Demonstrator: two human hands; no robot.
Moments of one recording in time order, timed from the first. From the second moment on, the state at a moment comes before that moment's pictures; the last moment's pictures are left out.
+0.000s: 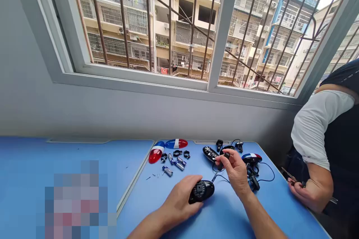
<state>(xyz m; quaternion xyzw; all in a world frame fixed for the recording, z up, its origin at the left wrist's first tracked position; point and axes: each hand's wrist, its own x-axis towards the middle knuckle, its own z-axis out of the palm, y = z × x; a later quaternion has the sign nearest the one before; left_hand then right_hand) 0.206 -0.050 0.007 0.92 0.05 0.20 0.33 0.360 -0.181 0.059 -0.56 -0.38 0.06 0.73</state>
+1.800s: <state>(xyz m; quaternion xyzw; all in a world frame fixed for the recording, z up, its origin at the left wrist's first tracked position) 0.201 -0.055 0.028 0.93 0.01 0.18 0.32 0.342 -0.190 0.056 -0.59 -0.50 -0.08 0.62</state>
